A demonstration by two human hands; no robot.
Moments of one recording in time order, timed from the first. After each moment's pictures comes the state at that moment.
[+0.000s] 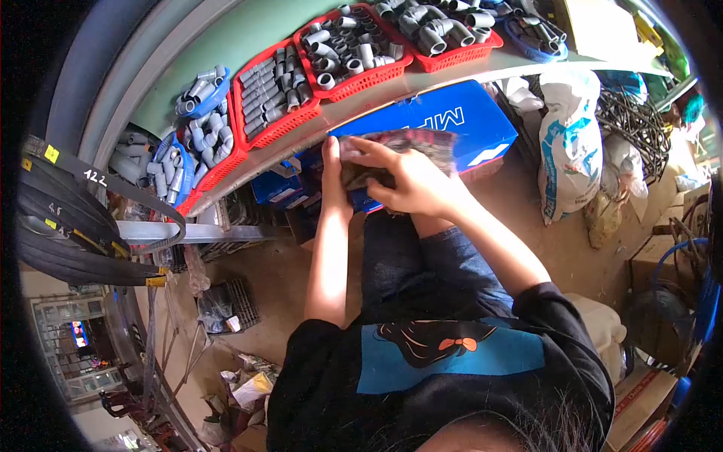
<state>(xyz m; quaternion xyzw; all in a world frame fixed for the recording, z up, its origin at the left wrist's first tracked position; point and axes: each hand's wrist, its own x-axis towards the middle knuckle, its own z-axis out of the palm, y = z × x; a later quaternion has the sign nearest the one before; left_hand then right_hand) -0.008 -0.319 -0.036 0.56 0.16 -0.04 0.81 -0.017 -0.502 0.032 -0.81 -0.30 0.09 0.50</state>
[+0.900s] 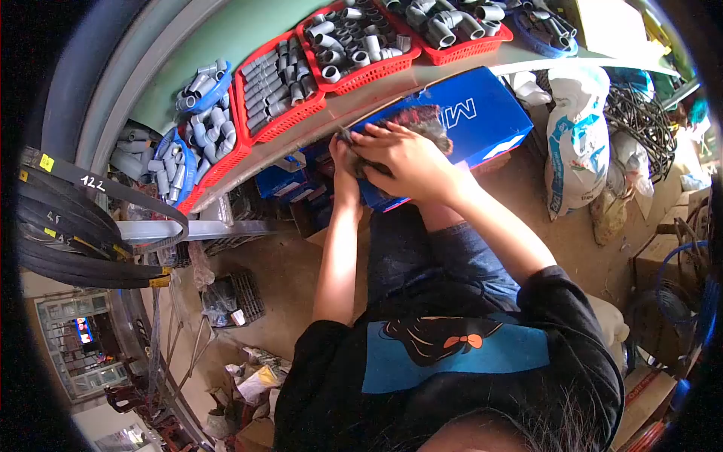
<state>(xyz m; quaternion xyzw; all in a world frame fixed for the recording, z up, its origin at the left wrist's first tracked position) -0.007 -0.324 -0.058 0.59 0.11 0.01 0.80 0.014 -0.483 -0.006 -0.84 -0.42 -0.12 0.32</state>
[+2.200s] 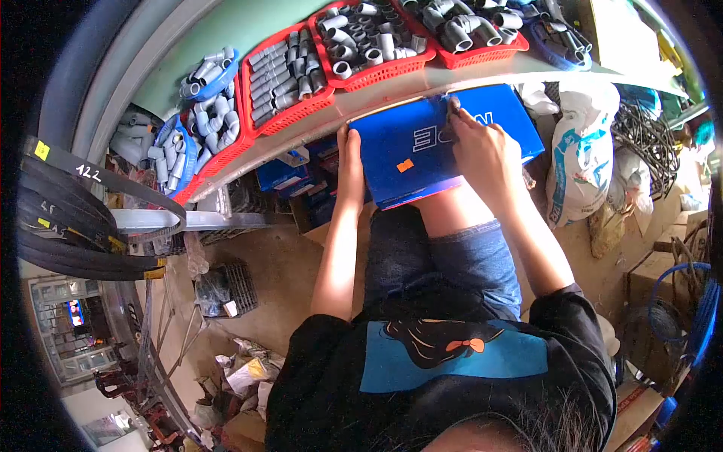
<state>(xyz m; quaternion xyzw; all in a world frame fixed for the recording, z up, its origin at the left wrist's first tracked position) 0.005 -0.323 -0.053 0.63 0.06 0.03 0.77 0.010 -0.550 0.010 -0.96 -0.15 -0.20 0.15</state>
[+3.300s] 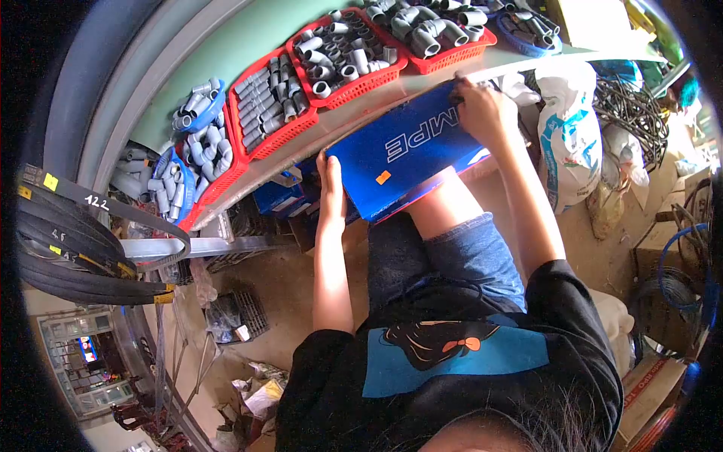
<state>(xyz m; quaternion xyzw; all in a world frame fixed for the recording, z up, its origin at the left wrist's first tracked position) -0.005 -0.296 -0.066 0.67 0.04 0.01 0.74 0.081 -0.598 -0.011 -0.98 -0.02 -0.12 0.15</state>
